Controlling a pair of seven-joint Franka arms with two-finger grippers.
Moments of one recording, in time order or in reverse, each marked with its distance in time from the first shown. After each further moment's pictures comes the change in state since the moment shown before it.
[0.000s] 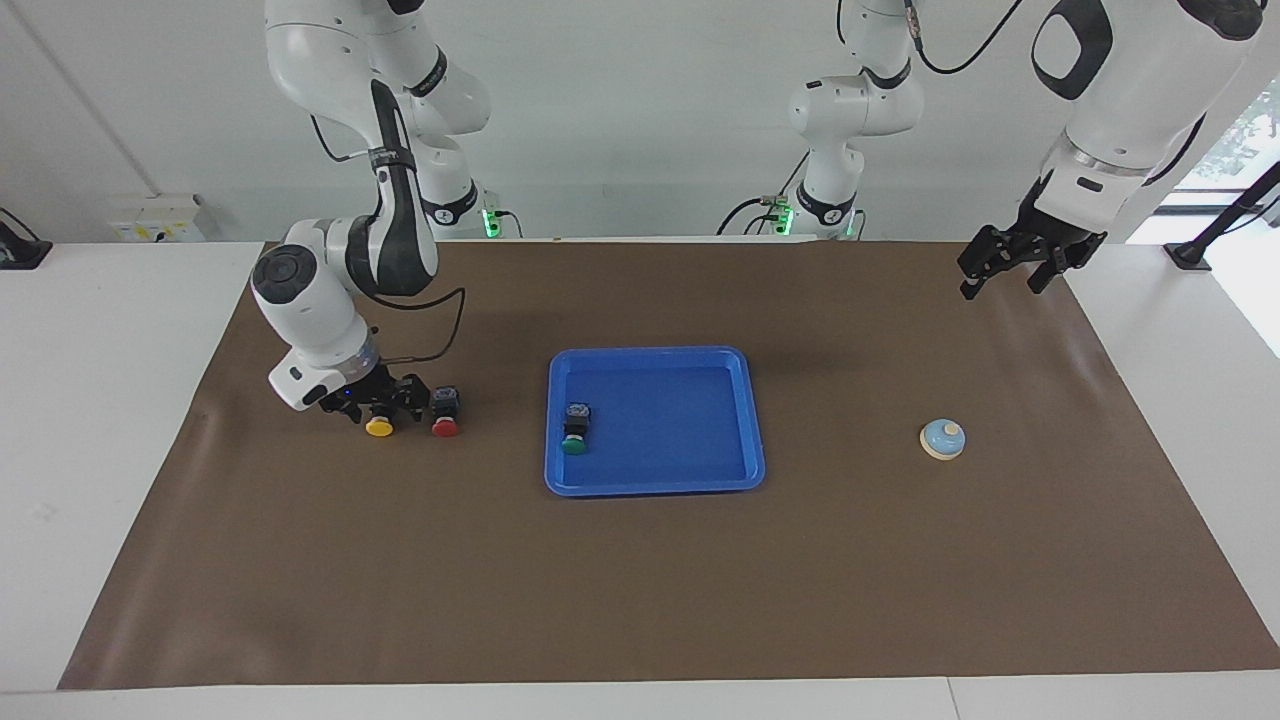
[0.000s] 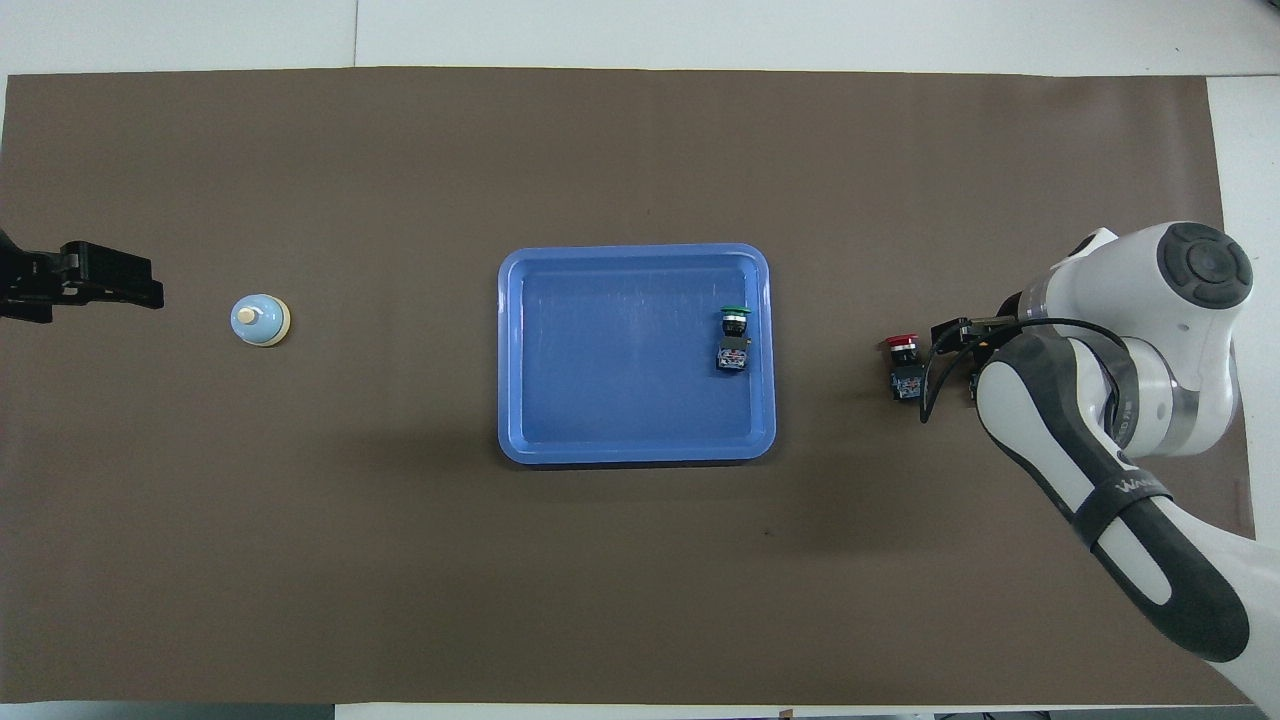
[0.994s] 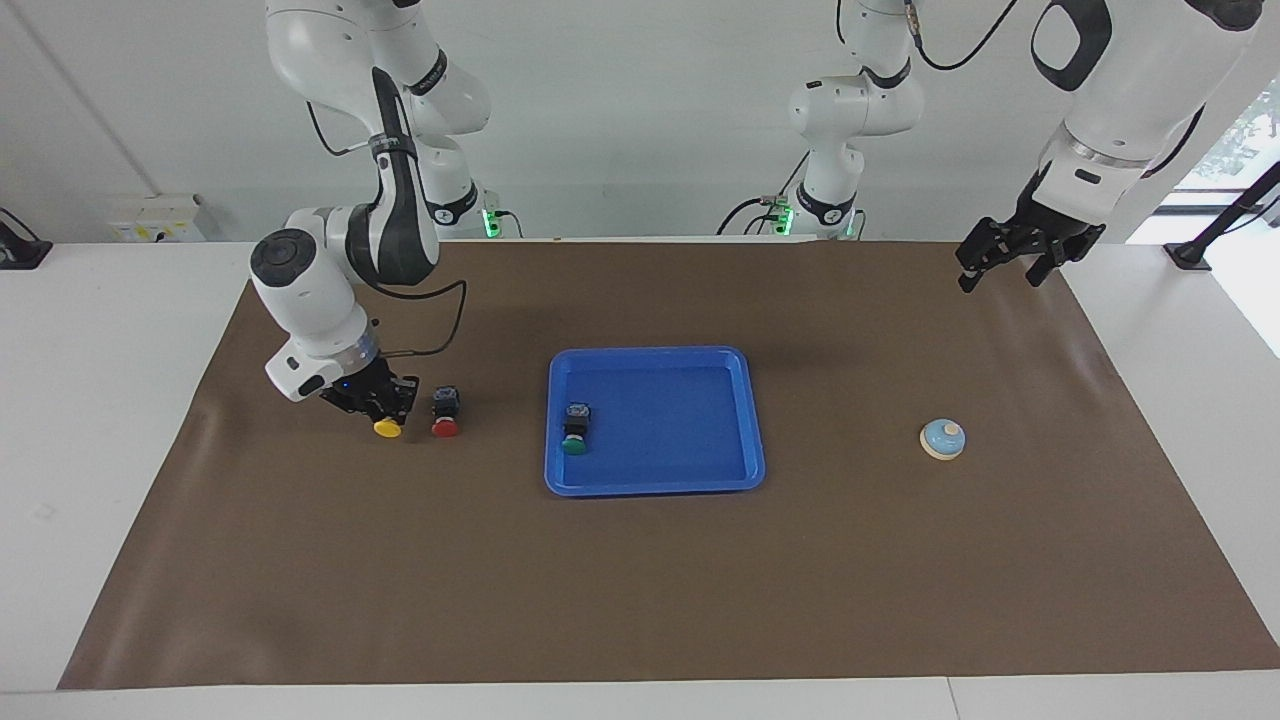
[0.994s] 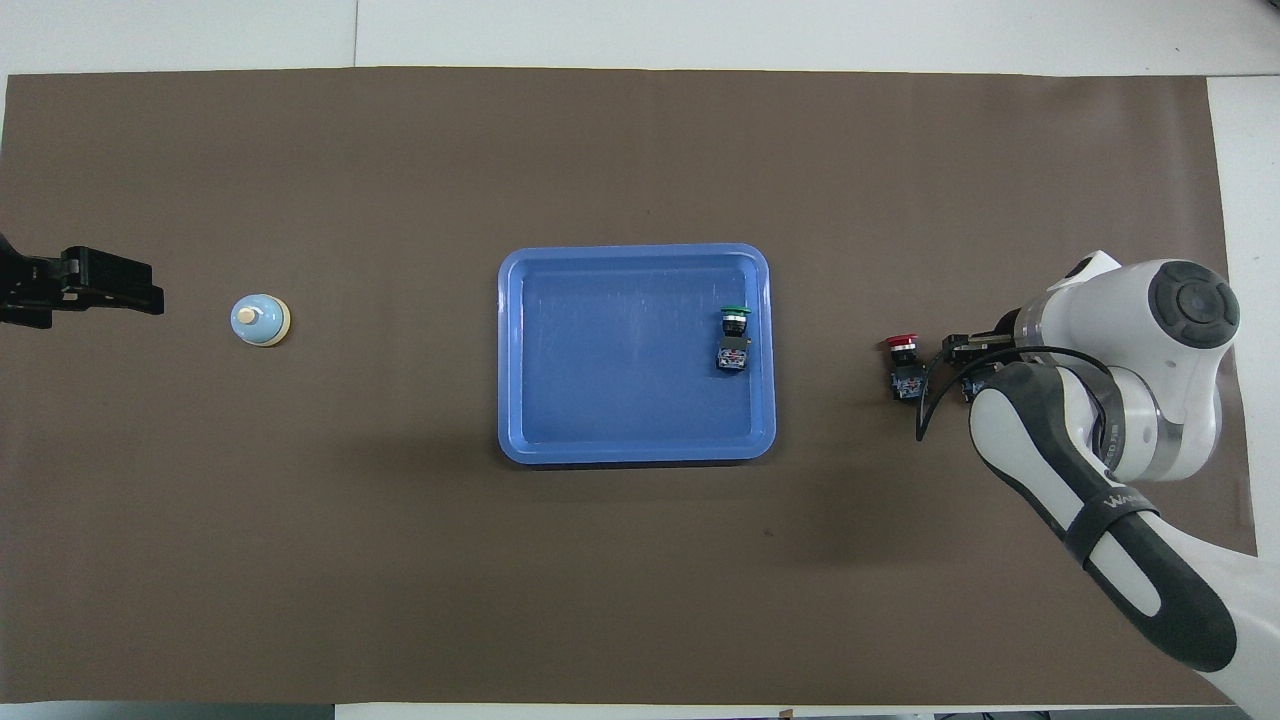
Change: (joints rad) left arm 0.000 -0.014 -0.004 0.010 0.000 -0.022 0.000; right arm 0.029 -0.010 0.039 0.175 0.009 -0.154 0.130
